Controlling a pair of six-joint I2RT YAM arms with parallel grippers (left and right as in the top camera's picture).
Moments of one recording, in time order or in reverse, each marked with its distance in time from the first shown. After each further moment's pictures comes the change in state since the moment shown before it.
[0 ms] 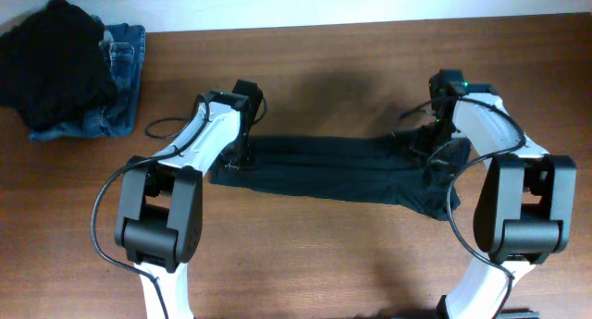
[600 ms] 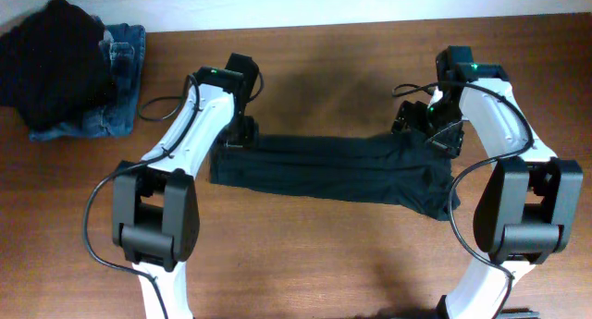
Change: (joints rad) left arm 0.021 0.000 0.186 -0.097 0.023 0.002; right arm 0.000 0.000 0.148 -0.045 -0.268 -0.018
